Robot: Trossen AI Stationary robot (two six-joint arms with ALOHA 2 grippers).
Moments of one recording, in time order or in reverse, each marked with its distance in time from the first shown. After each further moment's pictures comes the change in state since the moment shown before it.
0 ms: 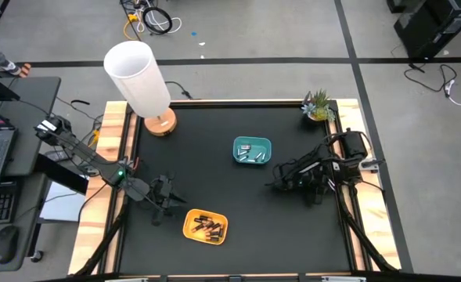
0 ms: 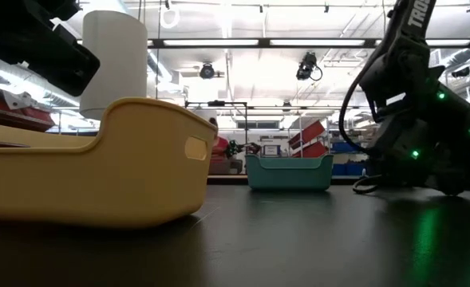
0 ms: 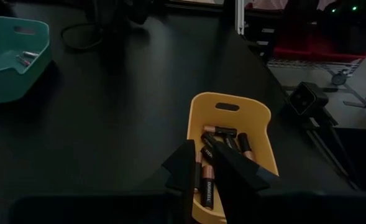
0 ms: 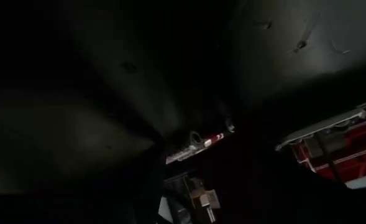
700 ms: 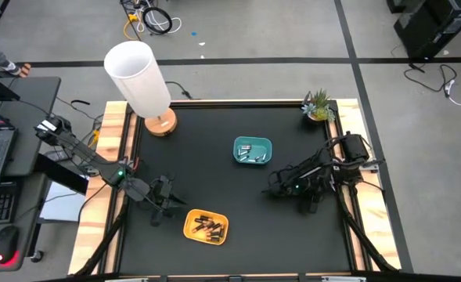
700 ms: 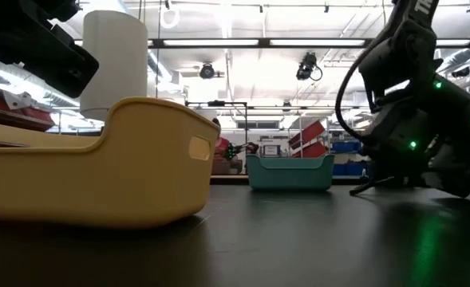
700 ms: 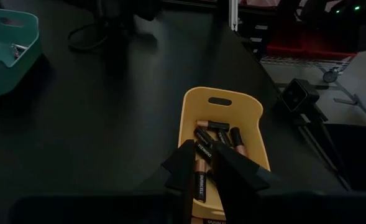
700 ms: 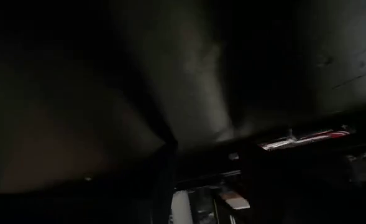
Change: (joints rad) left arm 0.000 0.000 0.000 -0.007 0.031 -0.014; right arm 0.078 0.001 0.064 0.042 -0.231 0.000
